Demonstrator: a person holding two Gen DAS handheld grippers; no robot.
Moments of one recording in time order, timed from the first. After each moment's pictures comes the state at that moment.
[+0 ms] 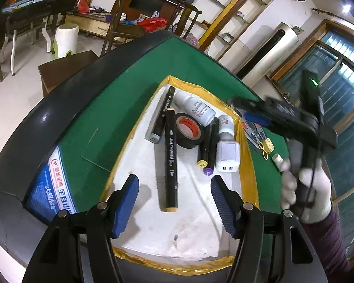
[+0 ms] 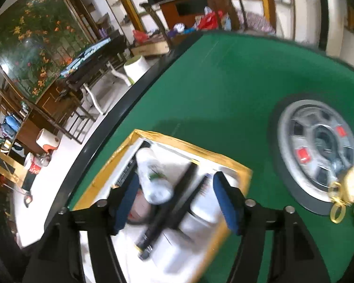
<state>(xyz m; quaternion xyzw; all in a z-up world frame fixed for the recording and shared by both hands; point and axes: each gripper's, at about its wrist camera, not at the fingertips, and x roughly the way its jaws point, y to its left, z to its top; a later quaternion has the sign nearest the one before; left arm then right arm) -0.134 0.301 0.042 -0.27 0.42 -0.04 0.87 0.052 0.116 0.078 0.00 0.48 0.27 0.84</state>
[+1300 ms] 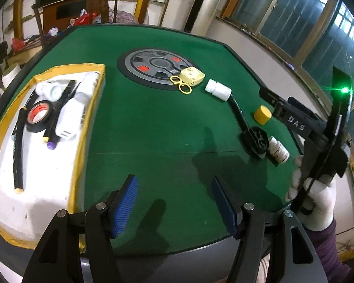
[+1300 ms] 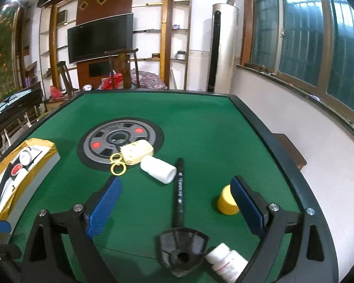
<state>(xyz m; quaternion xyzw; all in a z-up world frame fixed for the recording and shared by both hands) -0.119 0.059 0.069 -0.08 0.48 -0.15 0.86 -0.084 -0.165 0.103 -0.04 0.29 -0.02 0.96</state>
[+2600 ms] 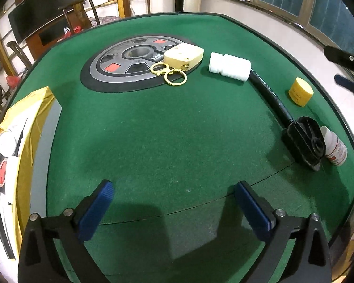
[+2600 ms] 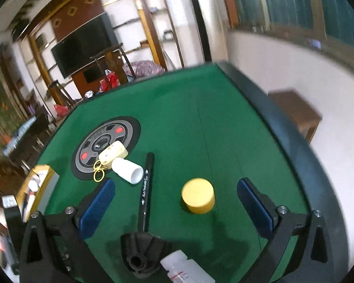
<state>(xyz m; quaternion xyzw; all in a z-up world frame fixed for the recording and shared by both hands) -0.040 -0.012 0.005 0.06 0.50 -0.13 0.86 -0.044 -0.282 0.093 0.13 0.37 0.02 0.92</state>
